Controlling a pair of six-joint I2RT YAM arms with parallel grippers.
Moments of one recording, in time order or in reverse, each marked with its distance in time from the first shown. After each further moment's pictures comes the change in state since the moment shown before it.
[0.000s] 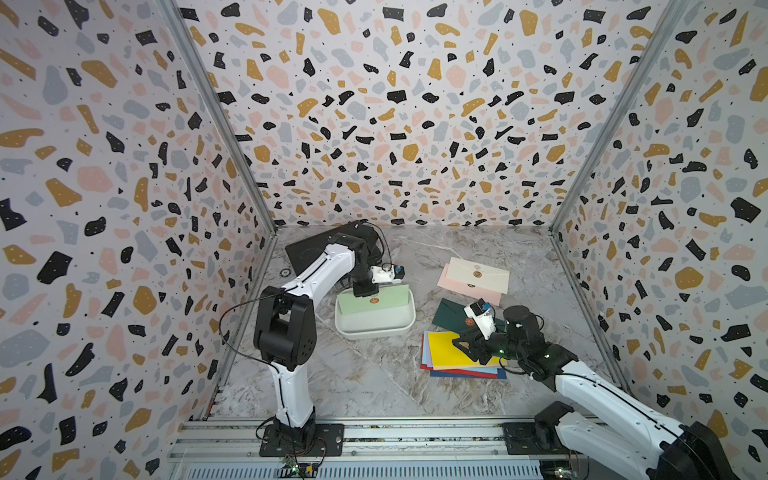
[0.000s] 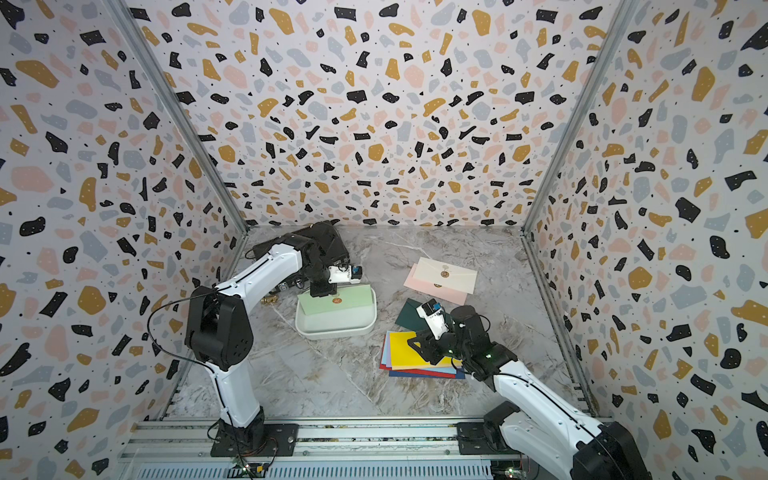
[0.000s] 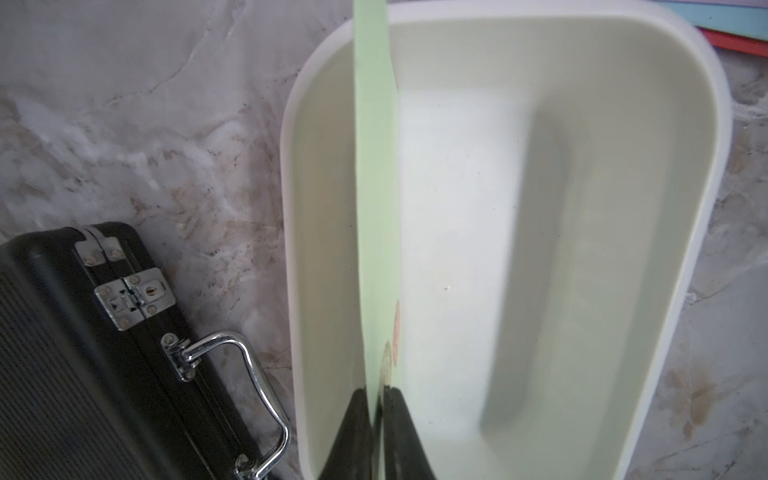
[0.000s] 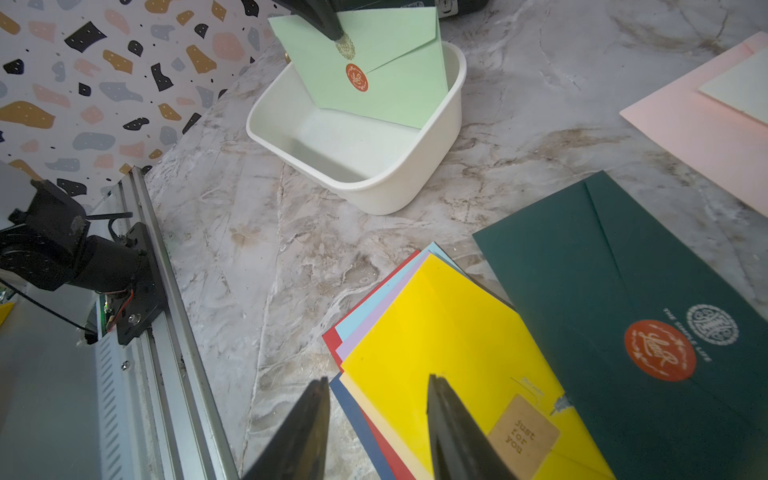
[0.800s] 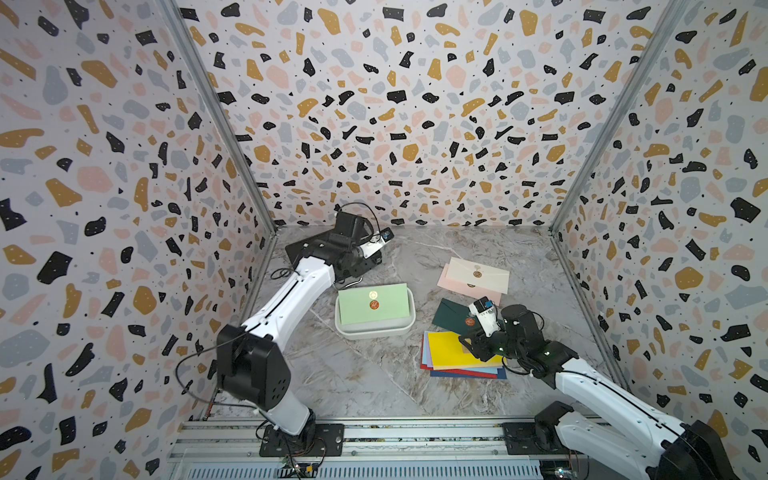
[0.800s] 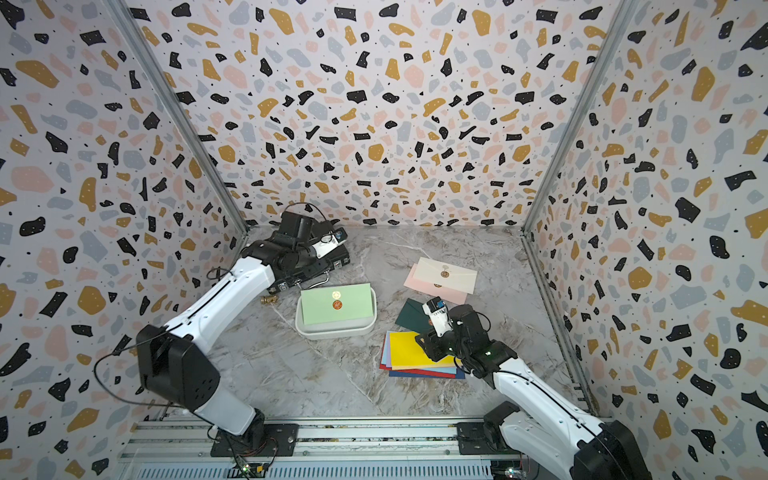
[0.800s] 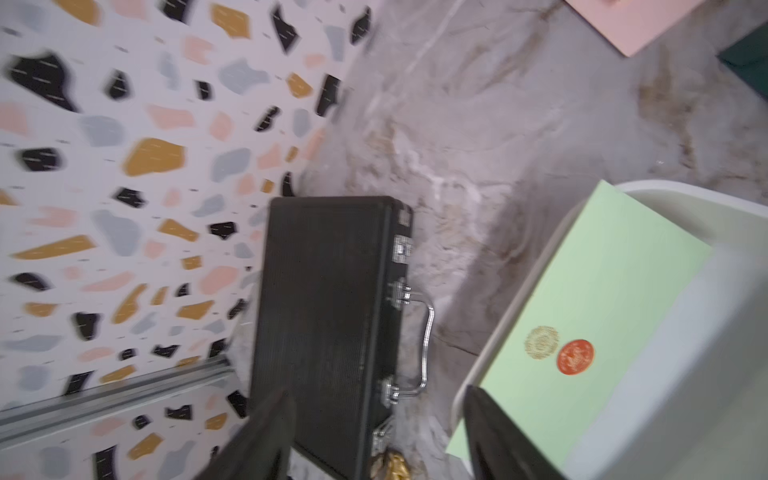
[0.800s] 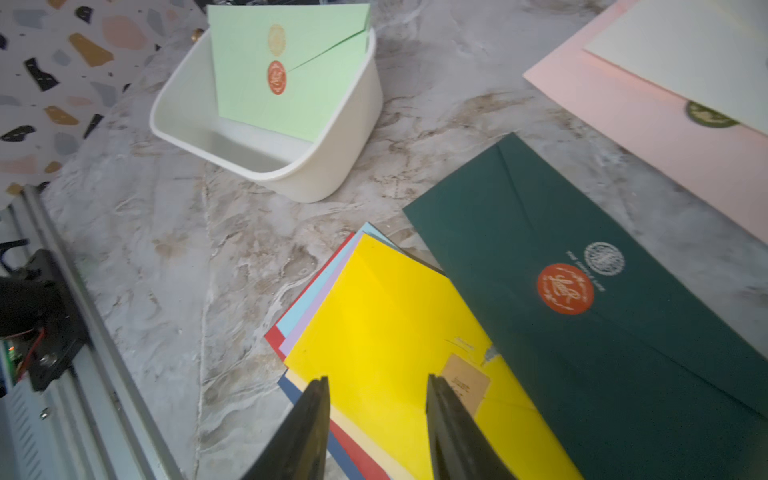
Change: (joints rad) left arm 0.000 -0.389 -0.204 0.465 -0.282 -0.409; right arm 0.000 0.009 0.070 -0.149 0.266 0.057
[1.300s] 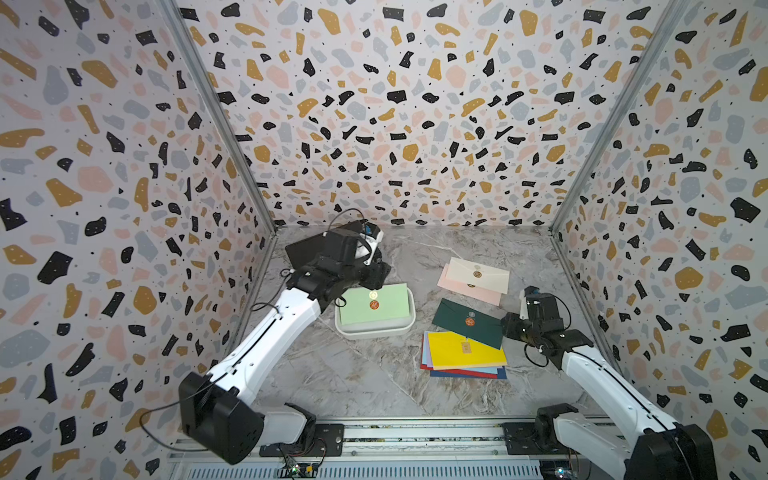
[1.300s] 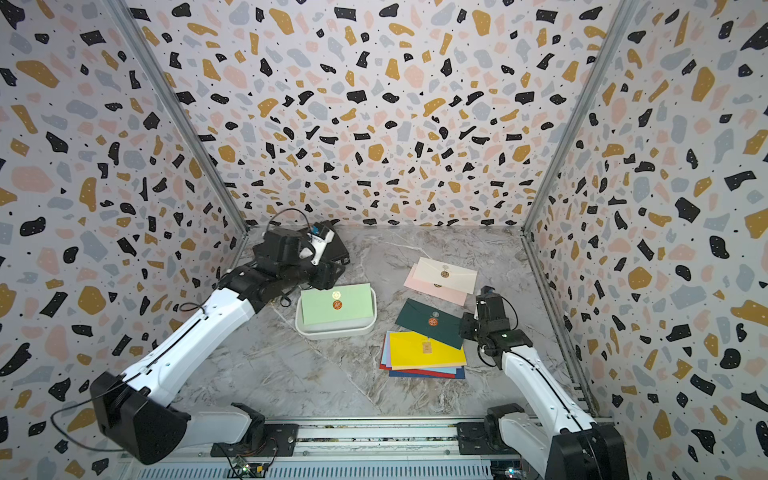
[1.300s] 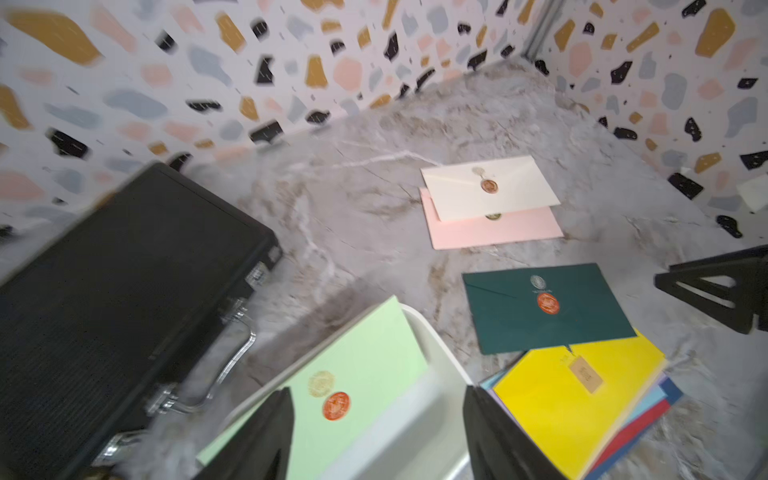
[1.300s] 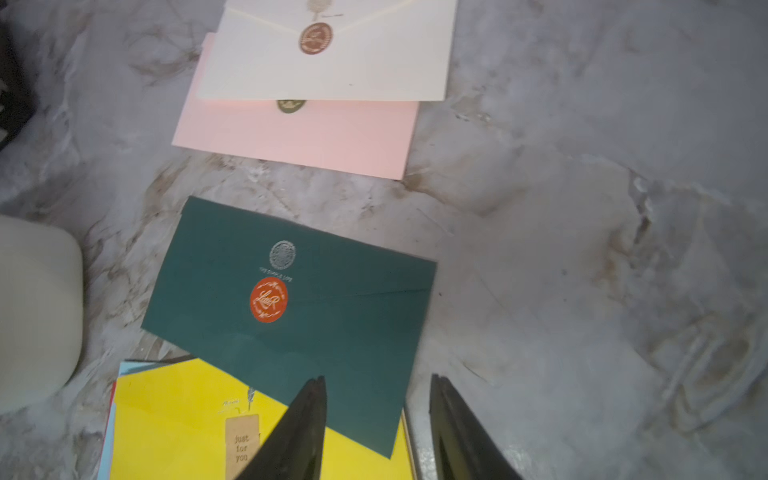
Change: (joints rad) left arm -0.155 -0.098 -0.106 -0.009 0.304 -0.701; right arm -0.374 0.072 0.025 -0.129 0.199 0.257
